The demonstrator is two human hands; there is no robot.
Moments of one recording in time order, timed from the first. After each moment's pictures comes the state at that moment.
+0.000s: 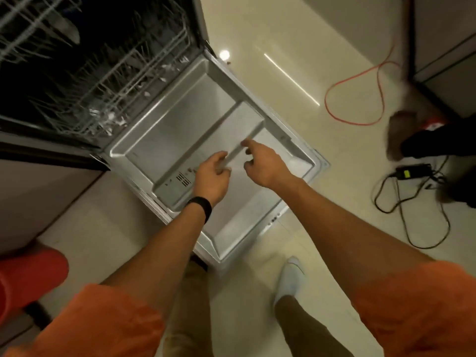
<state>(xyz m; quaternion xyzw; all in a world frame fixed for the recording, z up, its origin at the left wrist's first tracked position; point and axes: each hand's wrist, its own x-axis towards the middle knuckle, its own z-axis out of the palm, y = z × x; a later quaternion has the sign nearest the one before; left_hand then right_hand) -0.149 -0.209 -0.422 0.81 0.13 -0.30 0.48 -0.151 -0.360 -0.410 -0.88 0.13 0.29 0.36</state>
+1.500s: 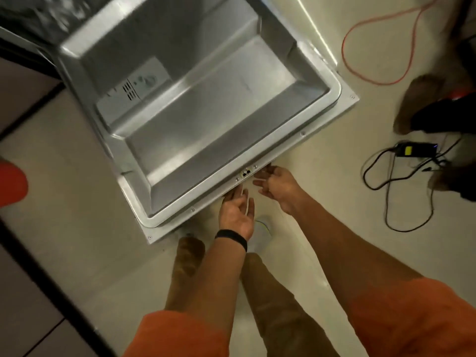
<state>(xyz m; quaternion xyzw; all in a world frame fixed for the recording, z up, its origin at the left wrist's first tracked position) -0.369 -0.316 -0.501 0.23 0.64 -0.18 0.71 -0.320 -0.425 -0.510 -0.57 0.44 0.35 0.60</state>
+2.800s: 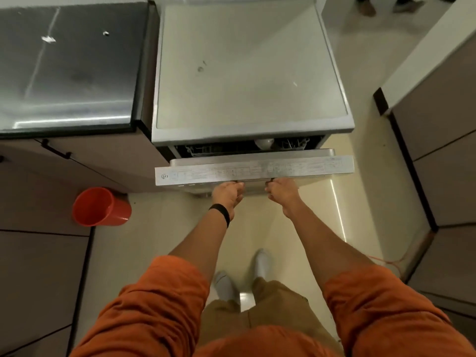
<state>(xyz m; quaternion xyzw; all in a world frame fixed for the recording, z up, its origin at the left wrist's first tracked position) -0.022 -0.118 -0.070 0.43 0.53 -0.02 0.73 0.051 -0.255 -0.069 -0.80 0.14 0.32 0.49</state>
